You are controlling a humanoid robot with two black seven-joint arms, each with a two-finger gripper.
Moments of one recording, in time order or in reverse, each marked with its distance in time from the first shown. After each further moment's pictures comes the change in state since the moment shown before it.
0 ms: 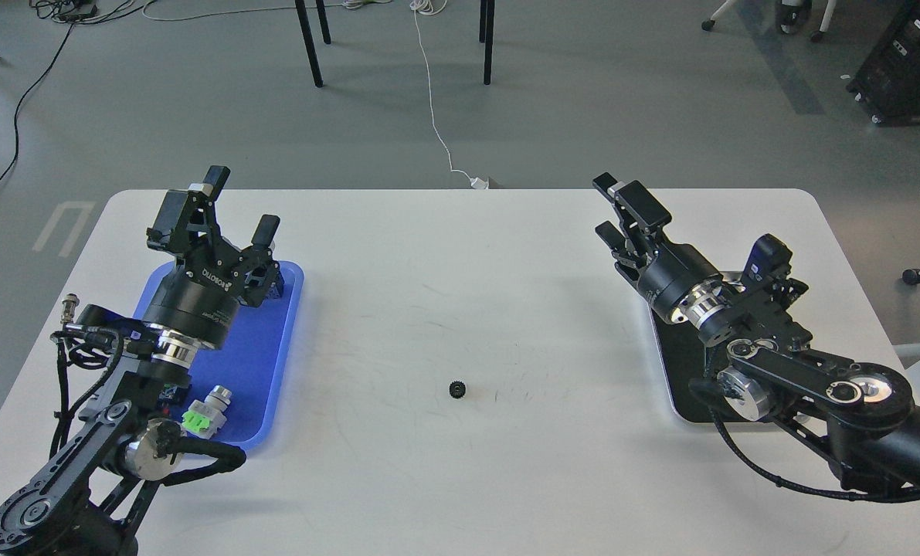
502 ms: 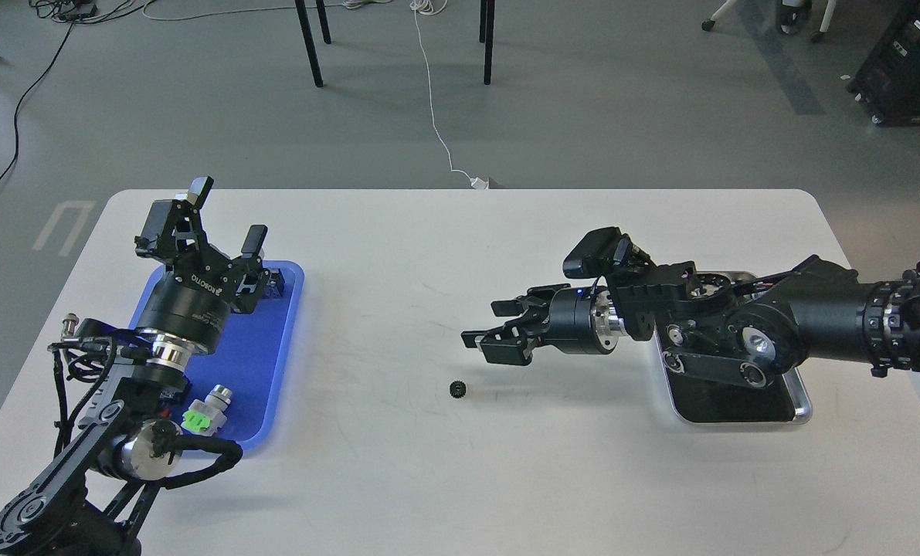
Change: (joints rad) left arm -0.001 -0.012 -0.037 0.081 -0.151 0.002 0.048; right arm 0.699 0.132 -0.996 -0.134 -0.539 -0.006 0.000
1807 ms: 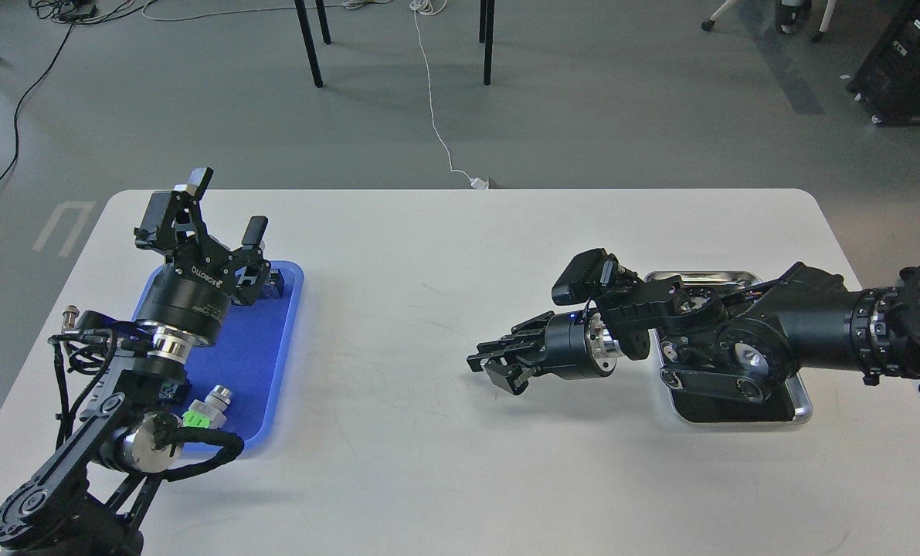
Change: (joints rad) left arm -0.015 -0.005 0.000 0.002 -0.001 0.004 -0.001; right arm -0.005 0.121 -0.145 -0.028 -0.091 0.040 0.000
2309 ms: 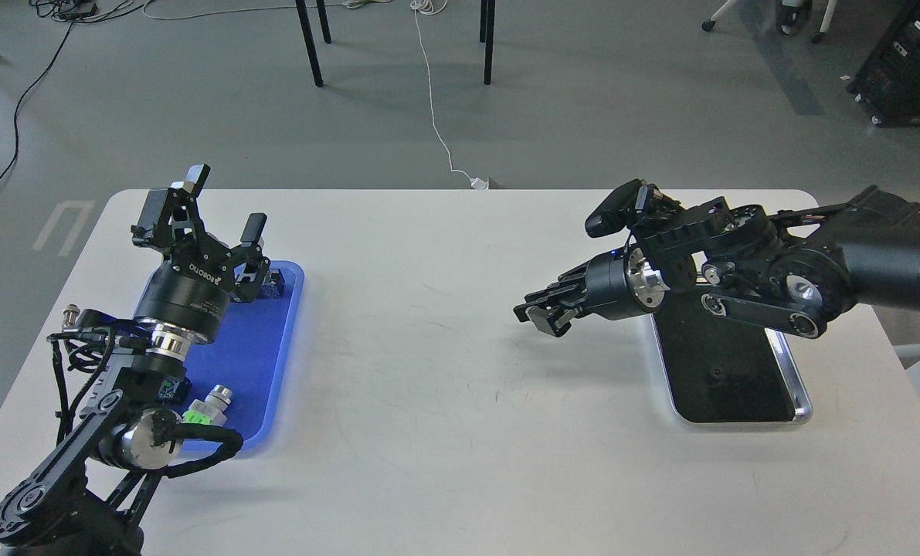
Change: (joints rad) left arm -0.010 0.005 0.000 0.001 -0.023 -0.002 -0.001; right arm 0.131 -0.080 0.057 -0.003 -0.056 0.215 0.000
